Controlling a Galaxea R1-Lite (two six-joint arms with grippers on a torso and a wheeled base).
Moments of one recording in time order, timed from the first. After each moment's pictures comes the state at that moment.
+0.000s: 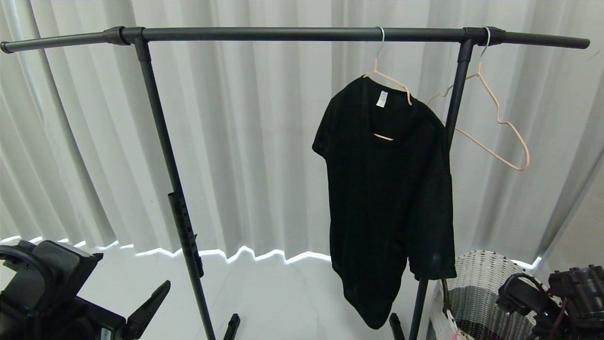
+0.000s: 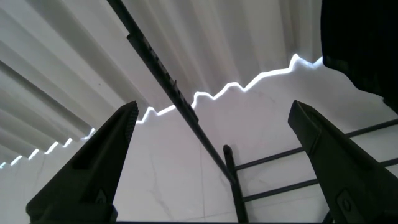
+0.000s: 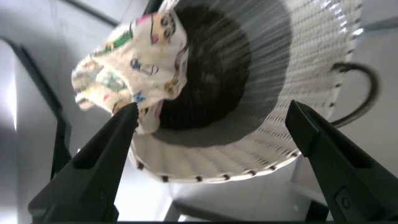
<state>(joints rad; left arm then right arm) -0.41 1.02 -0.17 -0.51 0.29 0.32 0.20 1.62 -0.17 -0.47 -0.14 -0.40</state>
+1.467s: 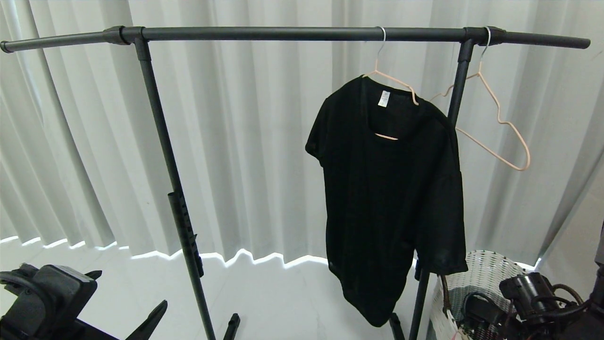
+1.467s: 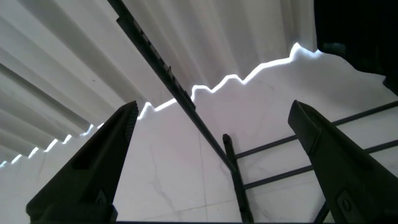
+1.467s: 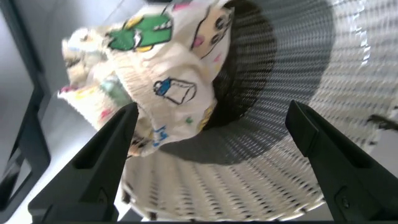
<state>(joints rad) -0.42 0.98 -0.10 -0.51 0.30 0.33 0.19 2.05 -0.21 -0.70 -0.09 -0.62</state>
